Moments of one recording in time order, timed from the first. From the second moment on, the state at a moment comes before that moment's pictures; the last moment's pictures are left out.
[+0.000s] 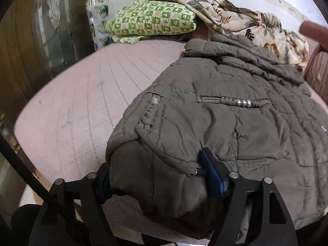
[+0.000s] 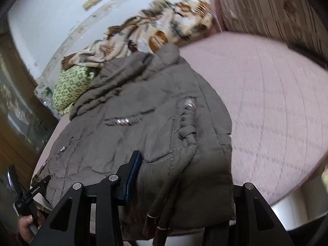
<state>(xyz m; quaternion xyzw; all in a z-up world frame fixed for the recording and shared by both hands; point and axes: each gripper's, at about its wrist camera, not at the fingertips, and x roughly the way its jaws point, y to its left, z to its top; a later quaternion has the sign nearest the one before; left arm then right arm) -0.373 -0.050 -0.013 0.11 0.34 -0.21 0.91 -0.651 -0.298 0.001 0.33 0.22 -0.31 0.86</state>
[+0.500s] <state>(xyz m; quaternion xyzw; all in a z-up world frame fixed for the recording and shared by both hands) -0.369 -0.051 -0.017 0.11 0.34 -0.20 0.91 -0.649 -0.316 -0.017 0.41 0.22 -0.28 0.84</state>
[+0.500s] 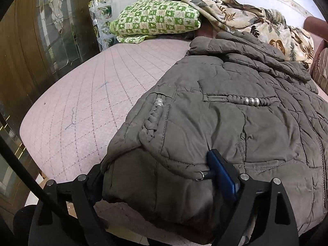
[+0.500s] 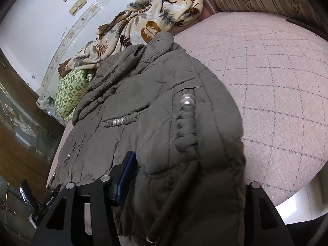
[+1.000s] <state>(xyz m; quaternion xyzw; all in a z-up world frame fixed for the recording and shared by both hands) -0.371 -0.050 -0.016 0.12 0.34 -0.20 0.91 -0.651 -0.314 -0.016 0.41 0.22 -0.29 0.83</state>
